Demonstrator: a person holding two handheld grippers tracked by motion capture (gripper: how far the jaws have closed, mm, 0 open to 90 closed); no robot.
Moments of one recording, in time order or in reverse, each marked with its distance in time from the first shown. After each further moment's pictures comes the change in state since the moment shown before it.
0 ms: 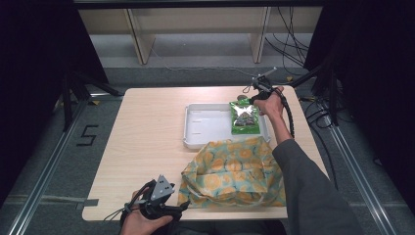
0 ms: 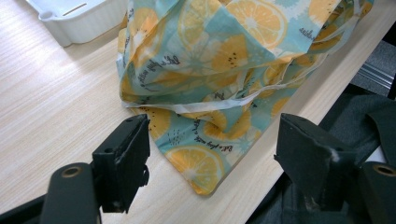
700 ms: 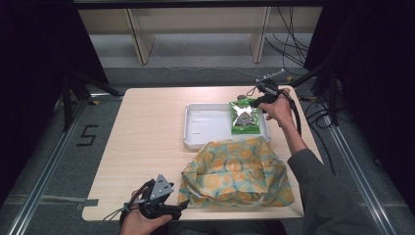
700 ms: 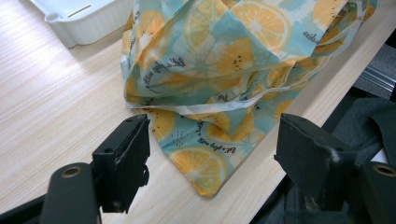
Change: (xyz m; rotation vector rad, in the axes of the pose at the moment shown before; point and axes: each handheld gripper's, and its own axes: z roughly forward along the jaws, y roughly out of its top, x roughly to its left) left arm -0.001 0.000 0.000 -0.021 0.008 -0.032; right arm 0.005 -0.017 -0.032 -0.083 0.095 -0.037
